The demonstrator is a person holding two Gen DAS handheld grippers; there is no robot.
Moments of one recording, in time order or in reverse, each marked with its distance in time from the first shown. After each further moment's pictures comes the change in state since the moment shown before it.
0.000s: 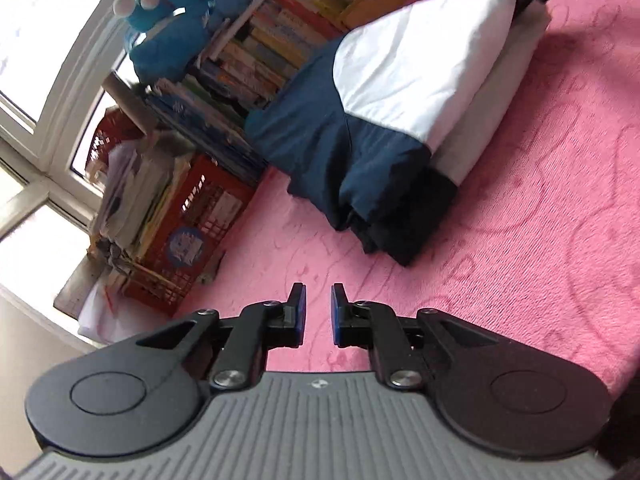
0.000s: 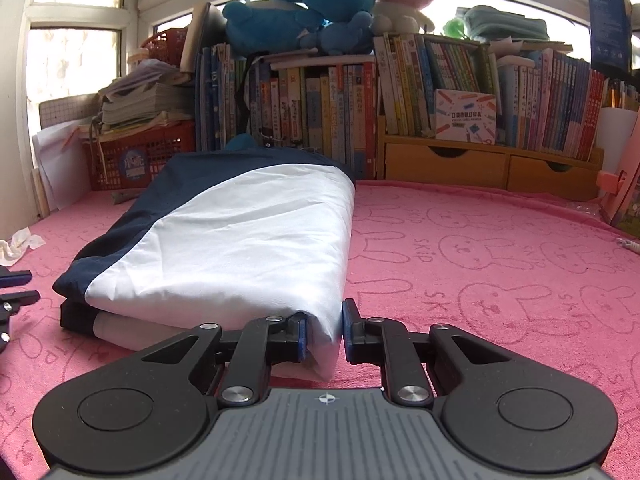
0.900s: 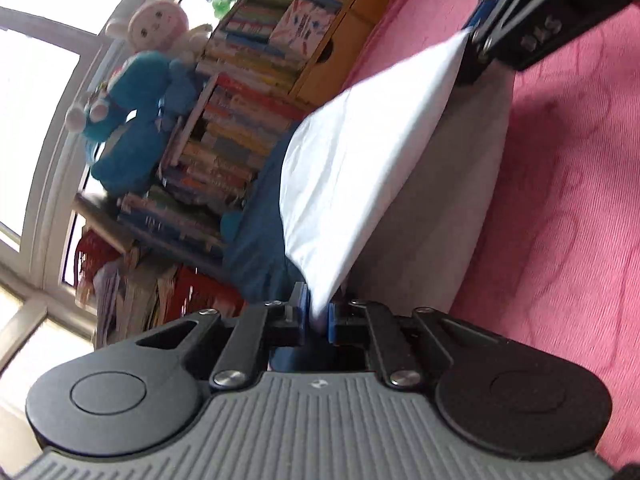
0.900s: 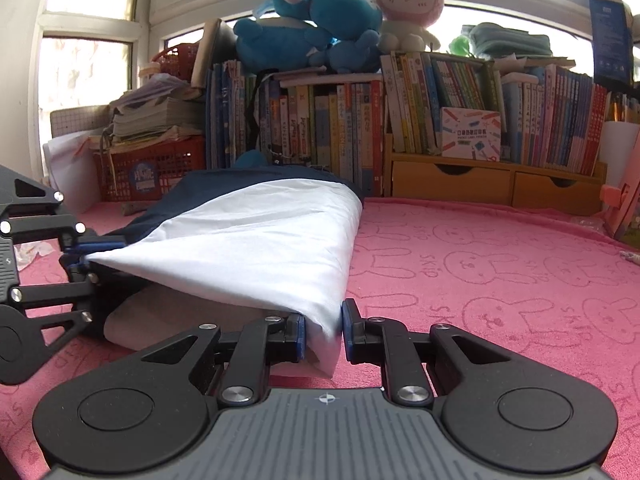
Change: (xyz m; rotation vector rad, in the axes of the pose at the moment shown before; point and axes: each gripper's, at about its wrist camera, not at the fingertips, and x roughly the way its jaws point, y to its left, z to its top) left arm 0.029 -0.027 0.049 0.170 -0.080 0.009; right arm -0.007 0.003 -0.002 -0.025 -0.056 0.011
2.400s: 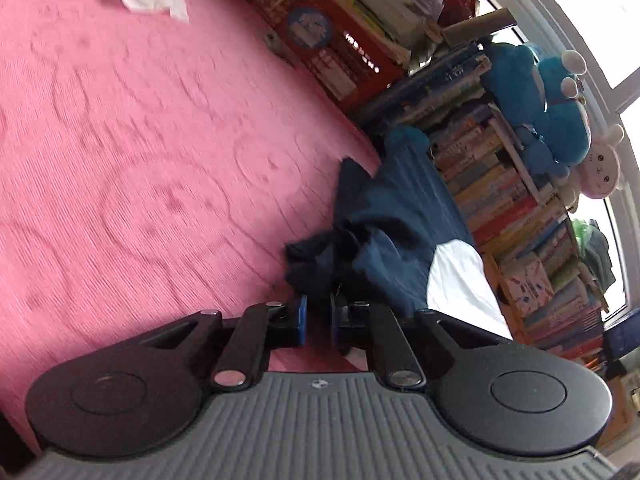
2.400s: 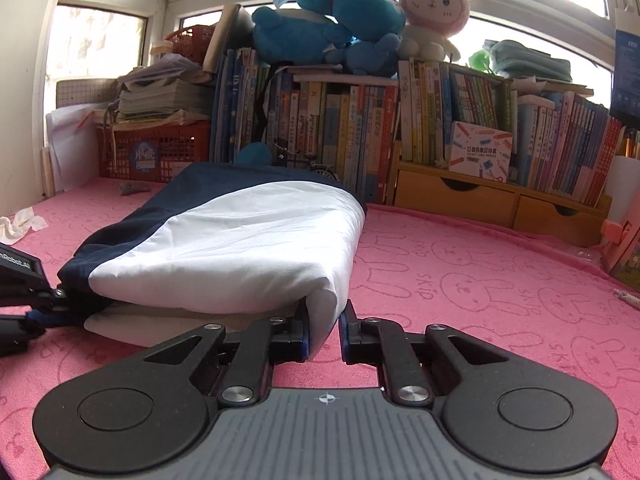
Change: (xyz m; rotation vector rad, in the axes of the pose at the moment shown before) left arm 0.004 0.047 -0.120 -1.977 0.142 -0.178; right arm 0.006 0.010 0.016 -0.114 0.023 -0.015
